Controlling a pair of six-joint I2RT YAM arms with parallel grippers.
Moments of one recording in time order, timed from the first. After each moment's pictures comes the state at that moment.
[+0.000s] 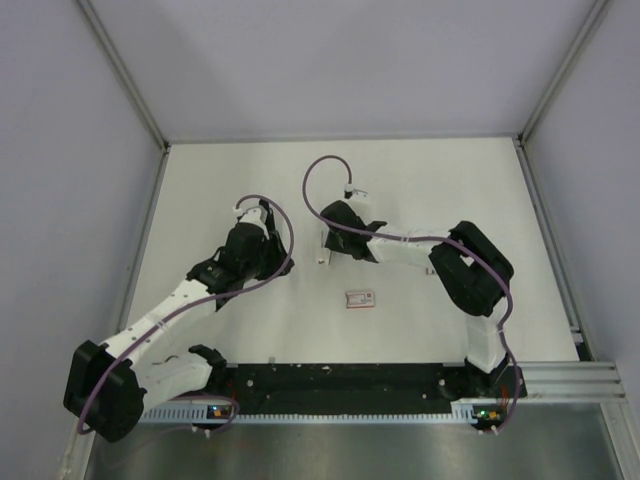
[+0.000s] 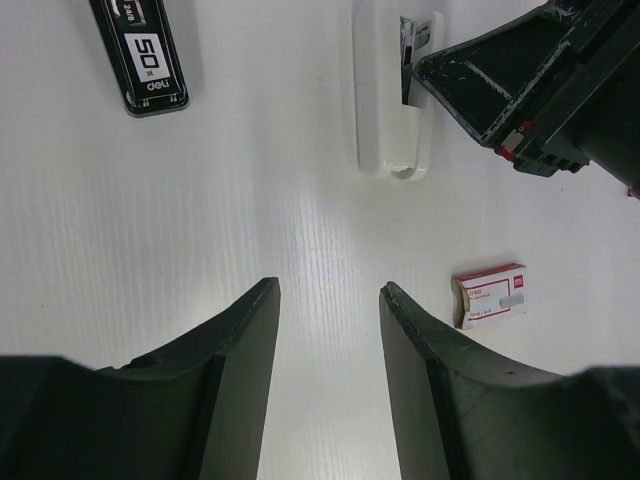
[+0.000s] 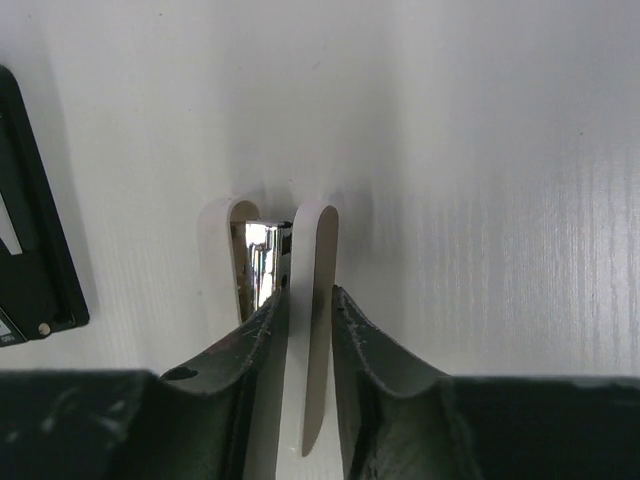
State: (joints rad) left arm -0.52 1.05 0.67 -0.31 -0.04 -0.62; right arm 0.81 1.96 1.25 -0.11 0.37 0.88
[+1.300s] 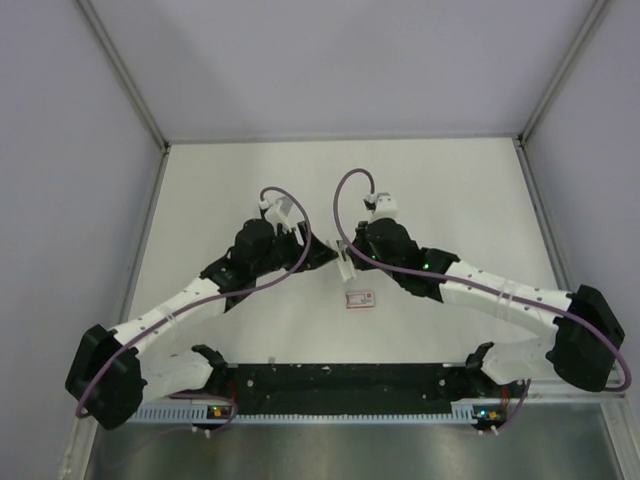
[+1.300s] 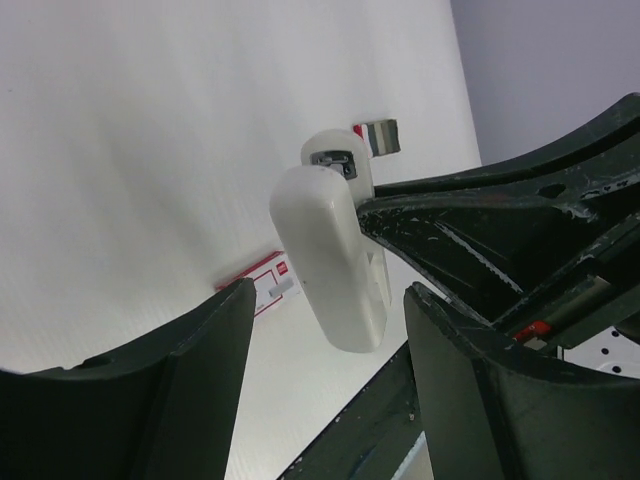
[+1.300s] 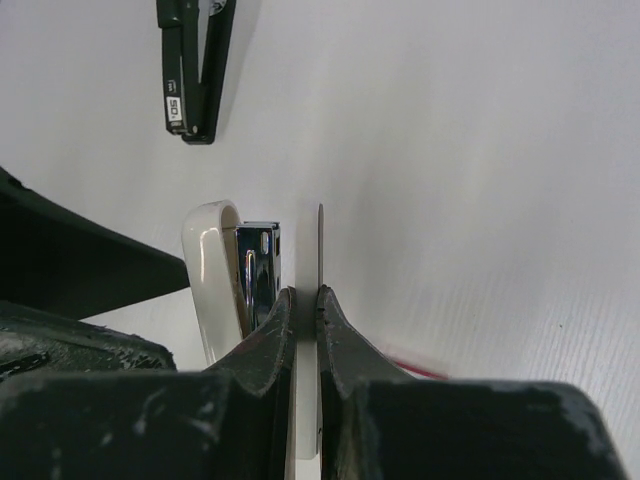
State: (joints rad) left arm -0.61 1.12 0.67 0.03 0.27 -0.81; right arm 0.91 1.31 0.90 -0.14 0.32 0.60
